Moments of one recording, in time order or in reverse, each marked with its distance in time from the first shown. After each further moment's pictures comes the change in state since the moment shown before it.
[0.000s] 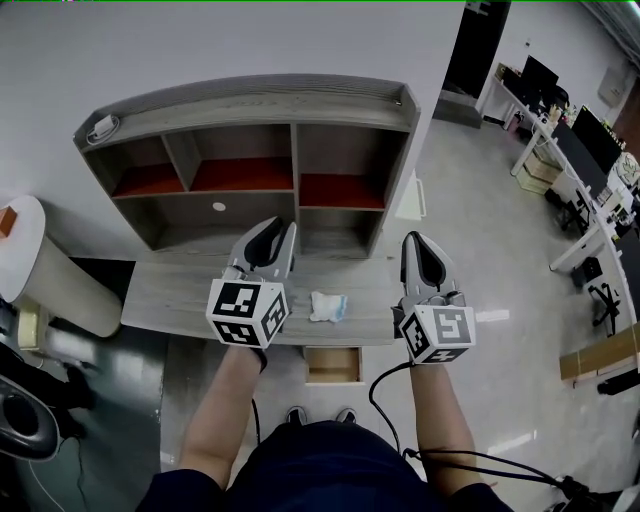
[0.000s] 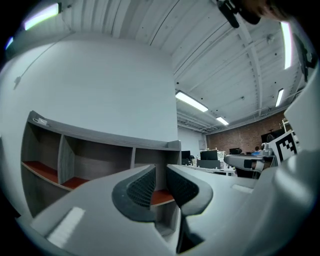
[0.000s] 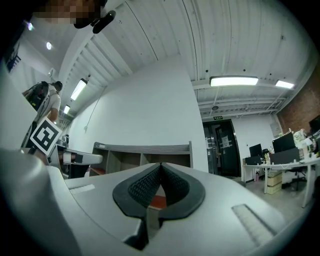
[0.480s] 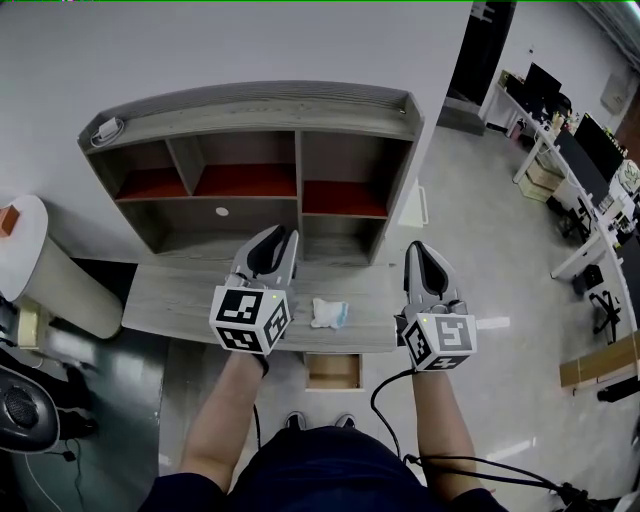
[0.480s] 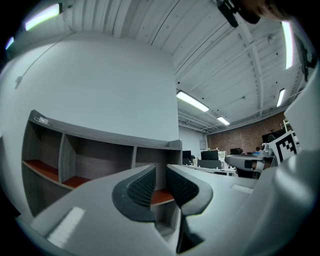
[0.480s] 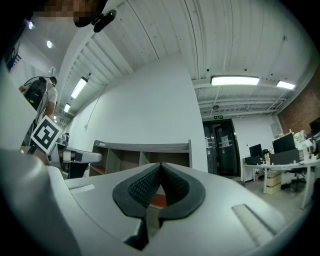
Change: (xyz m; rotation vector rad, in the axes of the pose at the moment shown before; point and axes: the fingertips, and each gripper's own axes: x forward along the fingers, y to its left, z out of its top) left arm -0.001 0.003 -0.005 -0.010 0.008 0.010; right arm -0.001 -0.003 -0.006 -0.010 0.024 0.000
